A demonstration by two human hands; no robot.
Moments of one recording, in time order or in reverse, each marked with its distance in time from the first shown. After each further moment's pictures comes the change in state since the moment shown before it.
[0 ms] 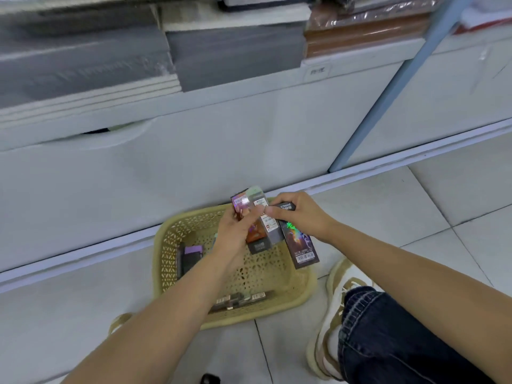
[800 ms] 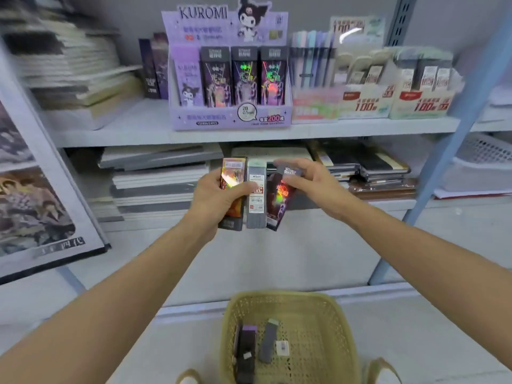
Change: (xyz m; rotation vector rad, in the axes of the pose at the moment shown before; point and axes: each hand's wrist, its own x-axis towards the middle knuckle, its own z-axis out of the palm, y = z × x) left_hand -0.192 0.271 -0.054 0.329 0.082 0.752; right_hand -0.050 -0.315 0.021 -0.086 -0.030 -0.594
